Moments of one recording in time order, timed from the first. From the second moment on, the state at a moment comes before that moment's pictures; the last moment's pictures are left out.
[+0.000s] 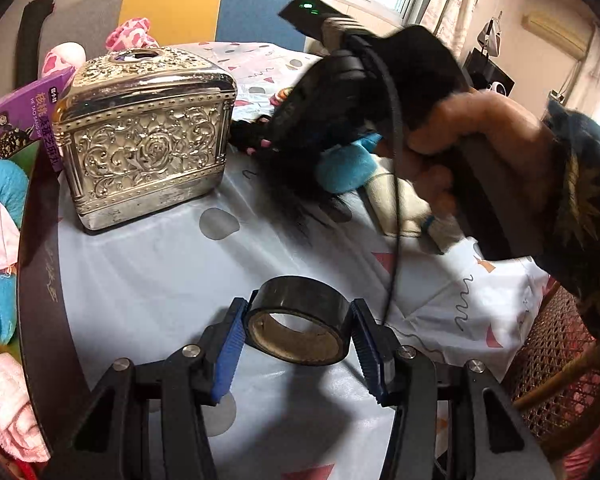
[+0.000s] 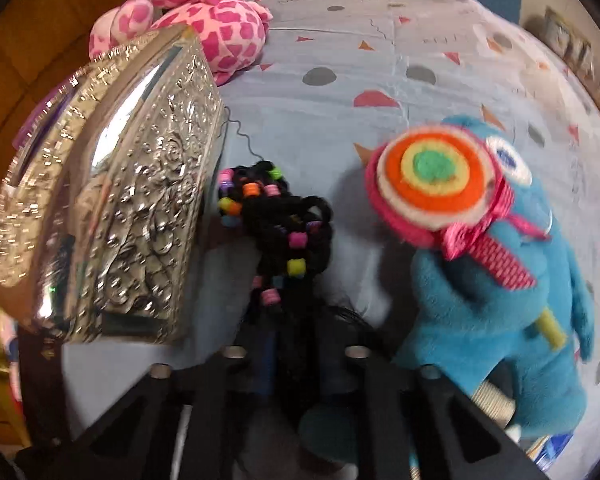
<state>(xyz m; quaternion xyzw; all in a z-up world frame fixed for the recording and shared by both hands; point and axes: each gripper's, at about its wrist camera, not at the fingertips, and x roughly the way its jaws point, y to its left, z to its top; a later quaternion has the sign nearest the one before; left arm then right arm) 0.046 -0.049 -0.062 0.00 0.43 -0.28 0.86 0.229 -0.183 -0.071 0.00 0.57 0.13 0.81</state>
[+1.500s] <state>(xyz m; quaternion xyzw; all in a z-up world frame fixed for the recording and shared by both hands) 0.156 0.246 -0.049 -0.15 0.46 0.06 0.87 0.132 -0.160 -0.083 -0.09 0.54 0.14 0.82</state>
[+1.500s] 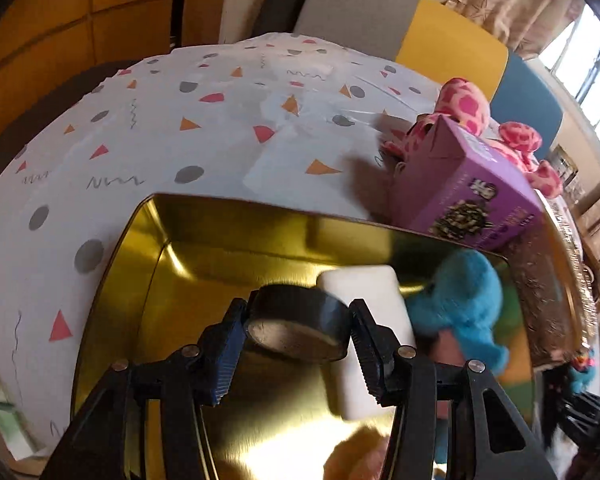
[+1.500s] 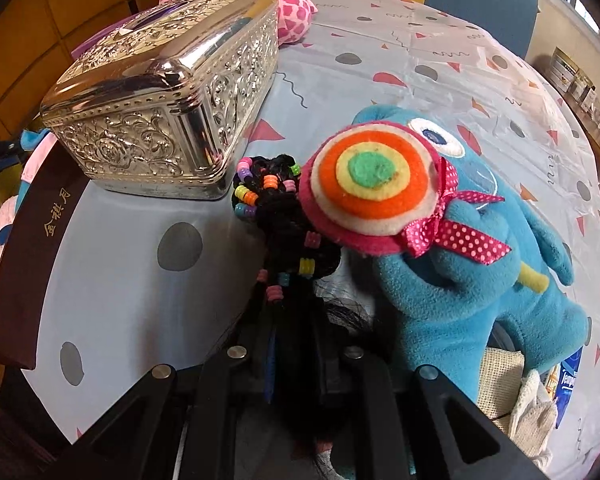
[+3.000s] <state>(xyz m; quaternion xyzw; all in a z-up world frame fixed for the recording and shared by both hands) 0.003 0.192 -0.005 -0.10 0.37 0.06 0.92 0.051 -0.099 -0.072 0.07 0.54 0.16 0.83</state>
